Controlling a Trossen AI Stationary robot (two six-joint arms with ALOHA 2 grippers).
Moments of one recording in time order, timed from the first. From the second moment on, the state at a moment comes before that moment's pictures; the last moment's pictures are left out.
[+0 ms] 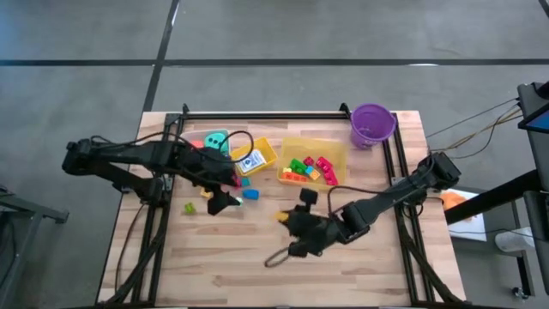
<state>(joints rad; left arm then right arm) -0.06 1.19 1.16 -0.82 0.13 -0.43 0.48 1.74 1.40 -0.43 0.68 0.34</state>
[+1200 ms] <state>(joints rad) 0.00 1.18 0.88 -0.75 -0.08 -0.45 -0.16 1.47 0.93 -0.62 0.27 0.51</state>
